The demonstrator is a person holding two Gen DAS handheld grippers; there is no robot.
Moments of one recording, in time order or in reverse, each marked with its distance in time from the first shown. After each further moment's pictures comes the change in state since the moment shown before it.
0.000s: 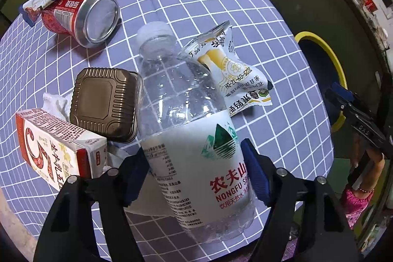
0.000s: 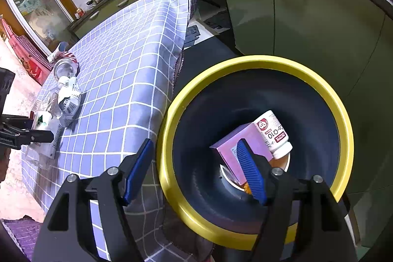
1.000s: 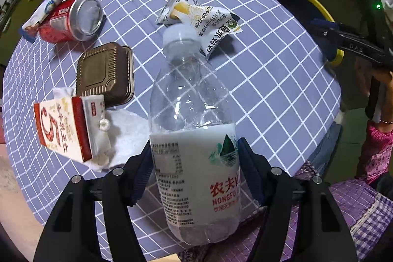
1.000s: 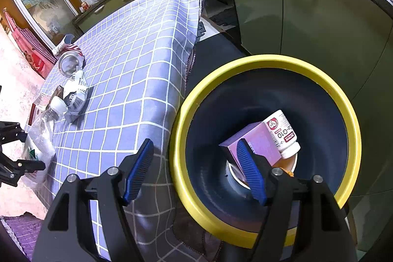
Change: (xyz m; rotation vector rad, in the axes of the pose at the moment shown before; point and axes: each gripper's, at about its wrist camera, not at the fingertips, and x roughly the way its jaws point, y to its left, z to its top) left arm -0.021 -0.023 -0.052 0.265 0.055 0.105; right arm 0.005 0.014 0.001 -0.027 0.026 0.014
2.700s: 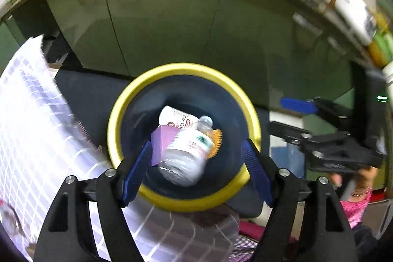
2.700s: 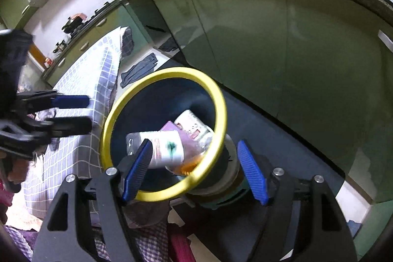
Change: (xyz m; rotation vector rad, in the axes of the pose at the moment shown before) left arm -0.036 -0.218 0.170 0.331 -0.268 -0.270; right arm -0.099 -0.115 -0.058 0.283 -0.166 -0.133
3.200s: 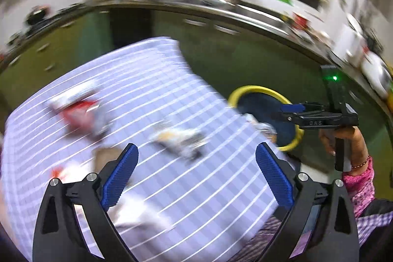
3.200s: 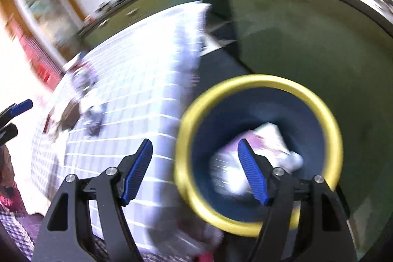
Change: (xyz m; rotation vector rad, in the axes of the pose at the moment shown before) left arm -0.182 0.109 -0.220 -0.291 -0.386 0.287; right arm 0.047 0.149 0.014 -0.299 0.097 0.171
